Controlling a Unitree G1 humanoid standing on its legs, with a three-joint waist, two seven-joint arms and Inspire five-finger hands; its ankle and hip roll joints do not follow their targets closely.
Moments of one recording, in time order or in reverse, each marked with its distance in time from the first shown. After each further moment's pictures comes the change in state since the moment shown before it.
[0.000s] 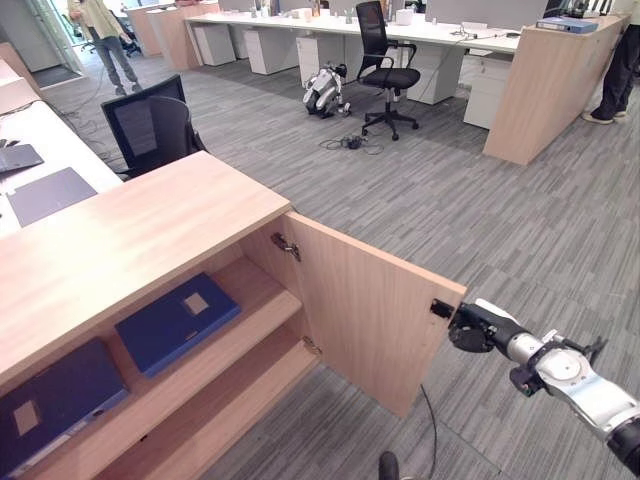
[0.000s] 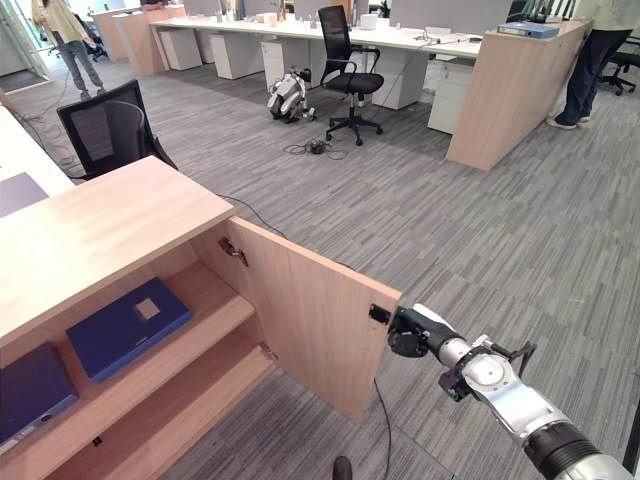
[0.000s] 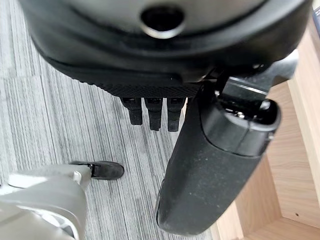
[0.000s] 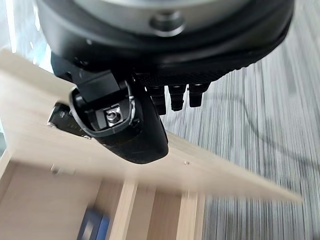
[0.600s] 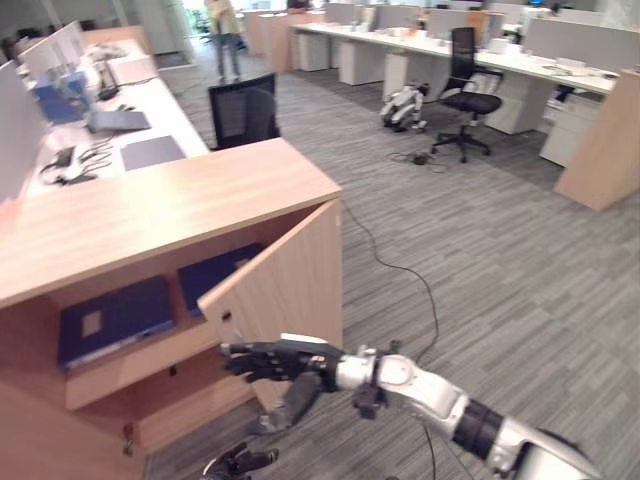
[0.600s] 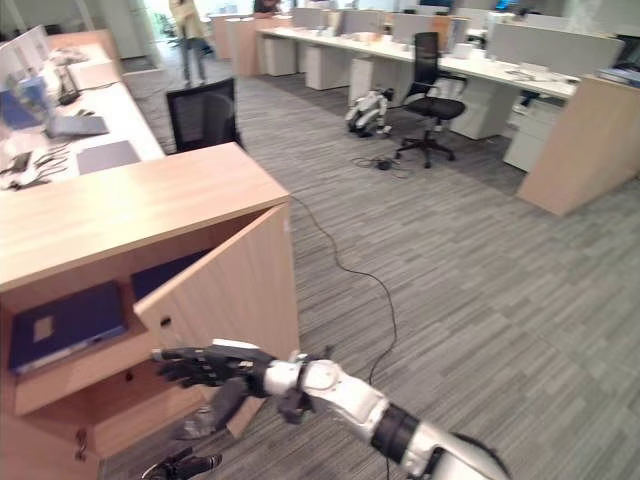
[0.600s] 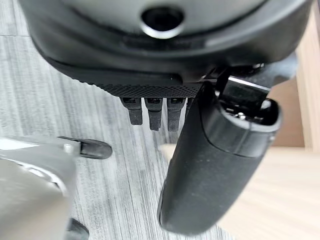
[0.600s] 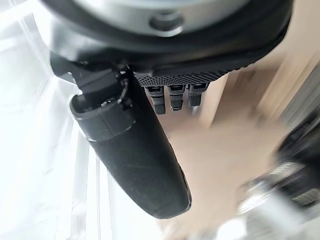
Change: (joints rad) left arm -0.116 -0.050 -0.216 -0.037 0.026 -0.022 0.002; right arm -0.226 0.791 0.419 0.099 0.324 -0.011 0.159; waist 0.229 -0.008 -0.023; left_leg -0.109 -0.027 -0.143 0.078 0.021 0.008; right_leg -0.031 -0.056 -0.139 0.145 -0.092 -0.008
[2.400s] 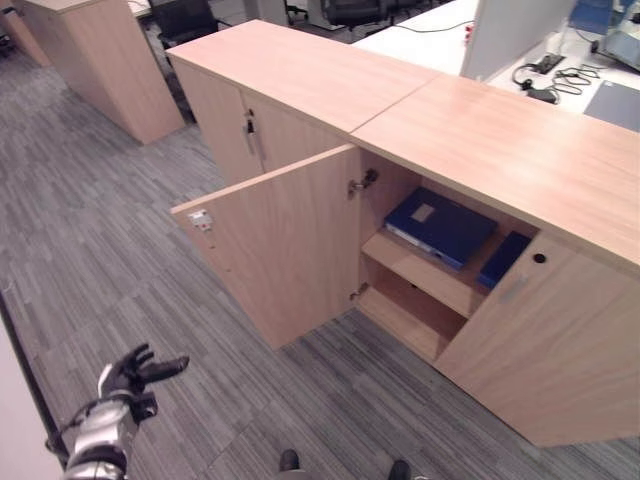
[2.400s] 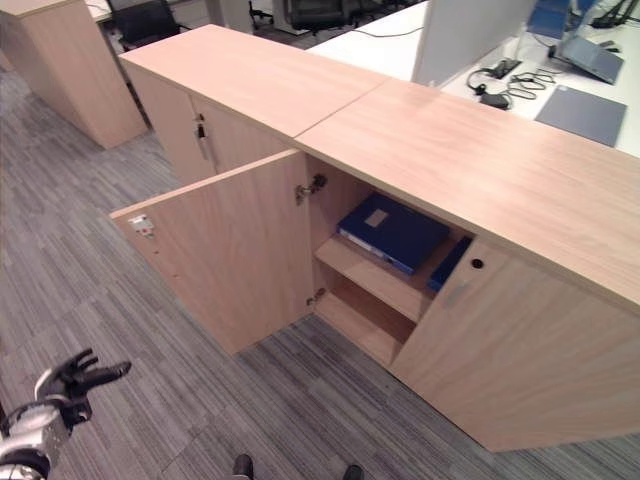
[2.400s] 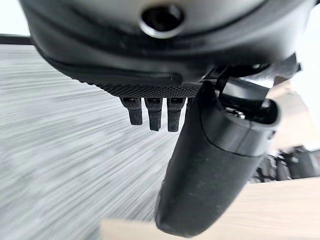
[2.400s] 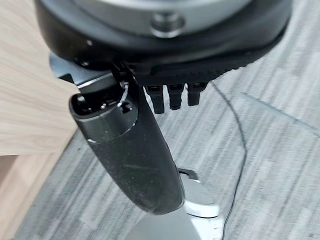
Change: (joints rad) left arm -0.220 0.476 0.054 -0.182 -0.071 -0.035 -0.012; right arm 0.564 -0.238 -0.928 1.044 -0.321 -0.083 -0.248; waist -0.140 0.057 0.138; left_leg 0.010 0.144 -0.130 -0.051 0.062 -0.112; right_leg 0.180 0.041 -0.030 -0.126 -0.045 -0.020
